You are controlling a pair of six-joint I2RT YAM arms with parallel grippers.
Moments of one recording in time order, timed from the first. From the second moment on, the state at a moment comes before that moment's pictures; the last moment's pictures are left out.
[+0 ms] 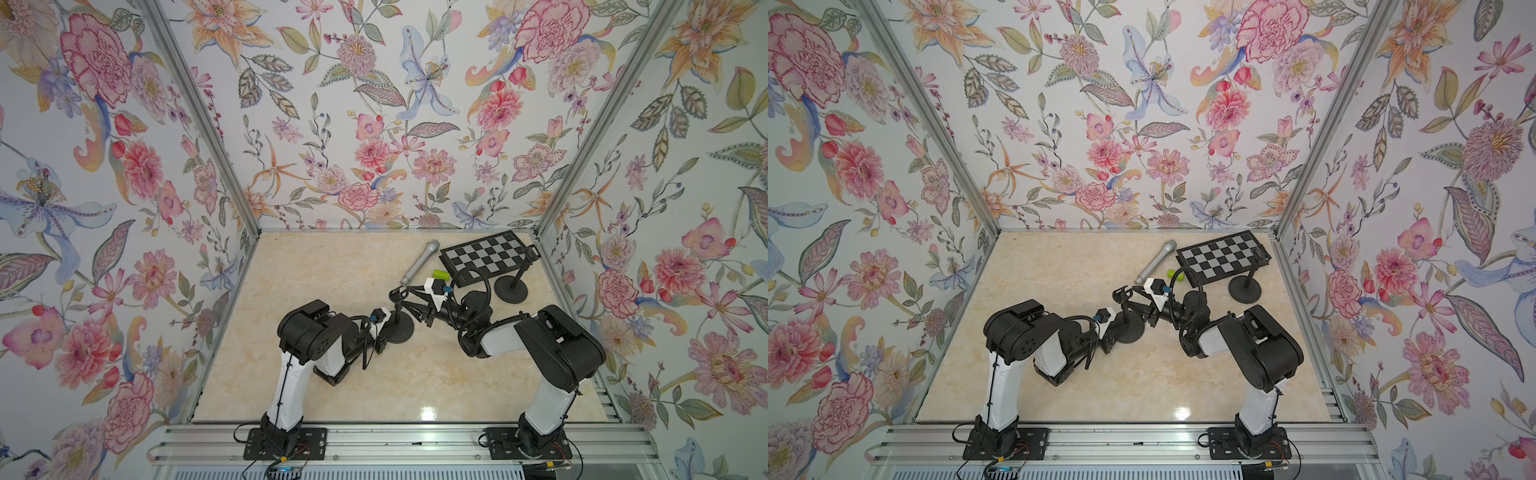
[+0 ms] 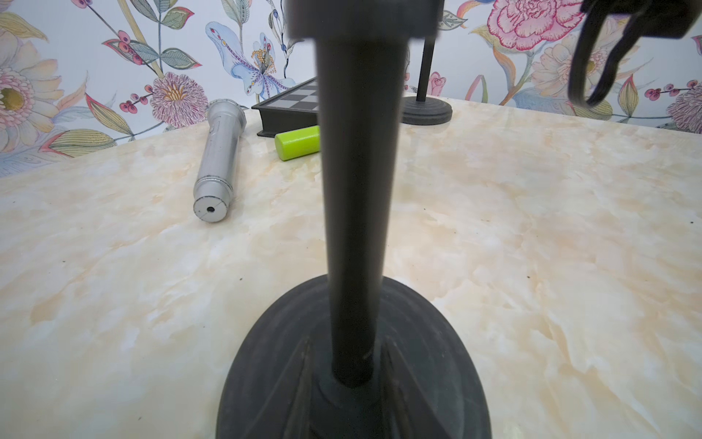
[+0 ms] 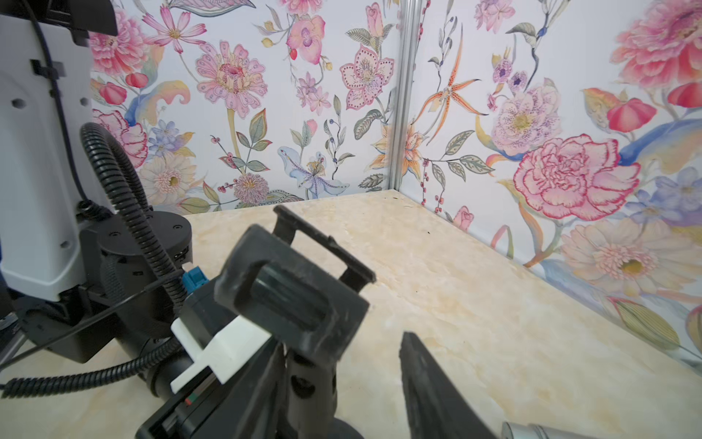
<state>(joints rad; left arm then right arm) -0.59 2.16 0.43 1.53 0.34 0.07 0.53 1.80 0.66 1.21 -0.76 0.00</state>
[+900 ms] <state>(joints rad) -0.59 2.17 0.43 1.53 0.34 0.06 0.59 1.93 0.69 1.32 -0.70 0.08</state>
